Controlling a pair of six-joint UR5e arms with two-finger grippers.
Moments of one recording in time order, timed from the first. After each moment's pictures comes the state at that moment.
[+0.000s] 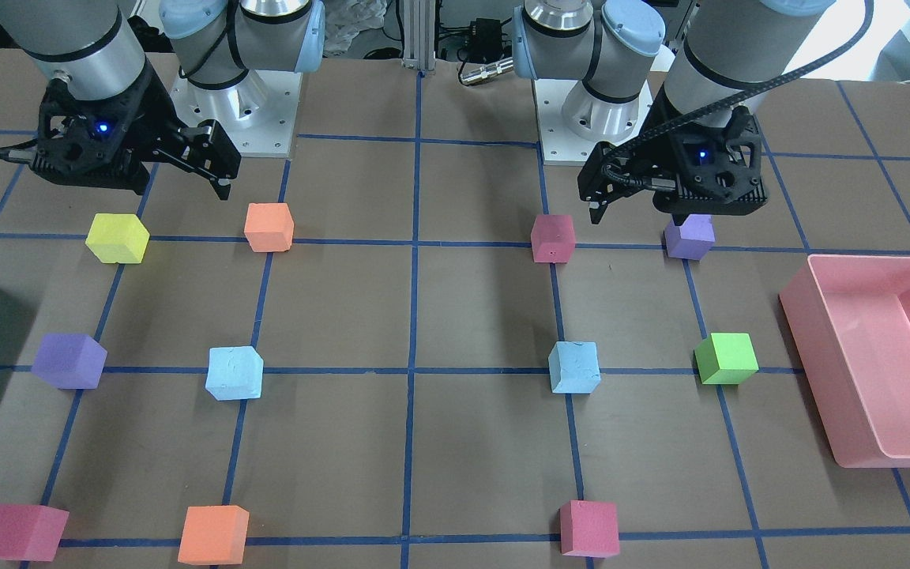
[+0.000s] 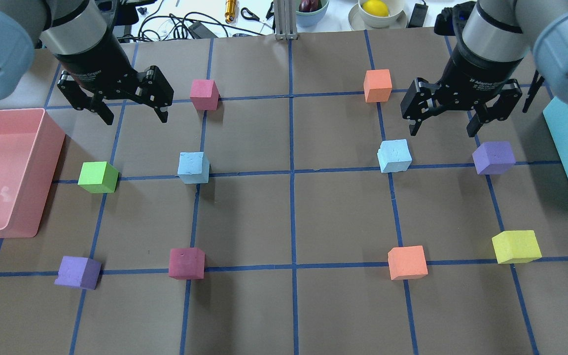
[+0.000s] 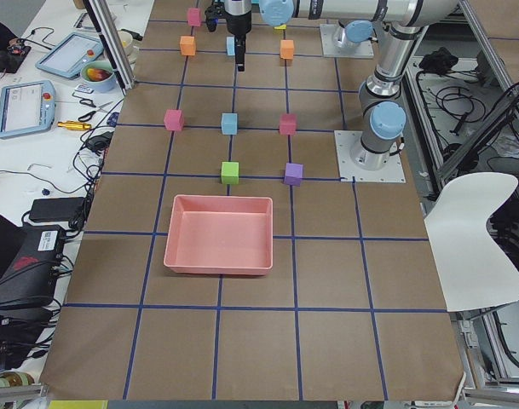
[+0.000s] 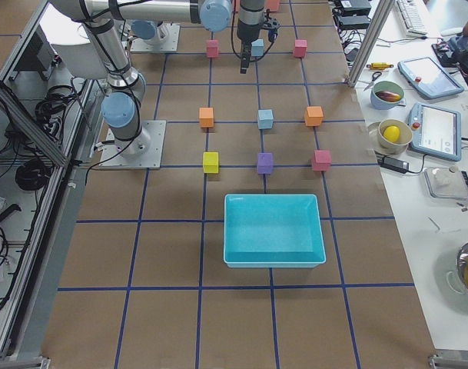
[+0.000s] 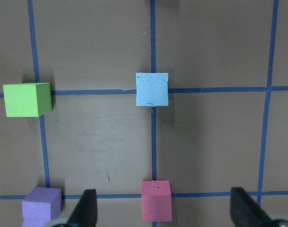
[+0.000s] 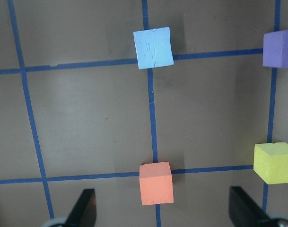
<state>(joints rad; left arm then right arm) -1.57 -1.61 -1.53 -1.61 1.57 0.01 1.54 -1.59 1.64 -1.52 -1.55 0.03</state>
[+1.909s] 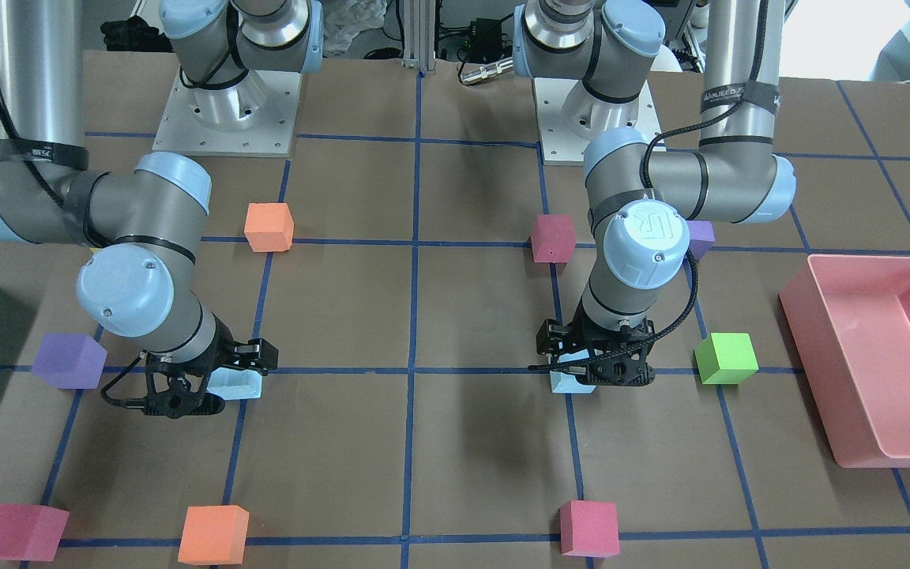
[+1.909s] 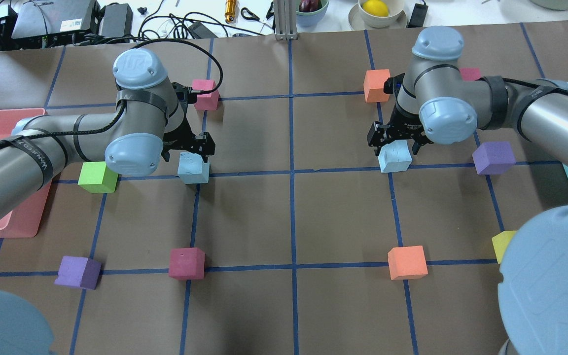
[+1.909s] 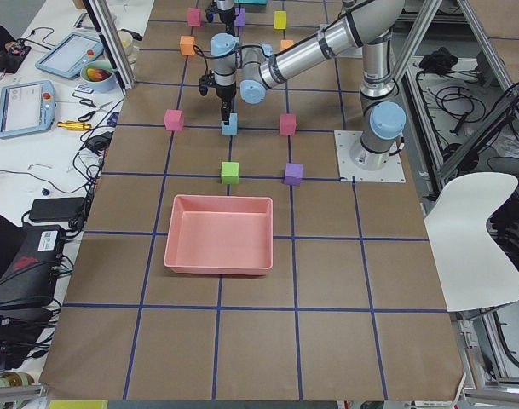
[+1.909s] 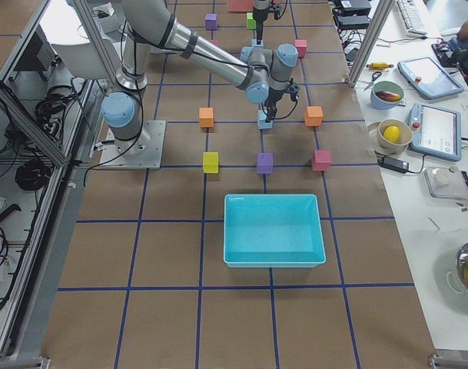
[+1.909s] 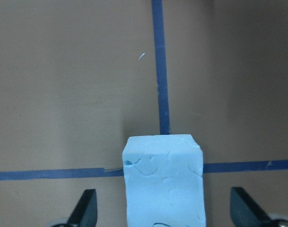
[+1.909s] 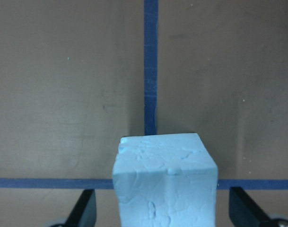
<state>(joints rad) -1.59 -1.93 -1.85 -0.93 1.64 0.02 1.53 -1.13 1.78 -2.12 -1.55 -0.04</state>
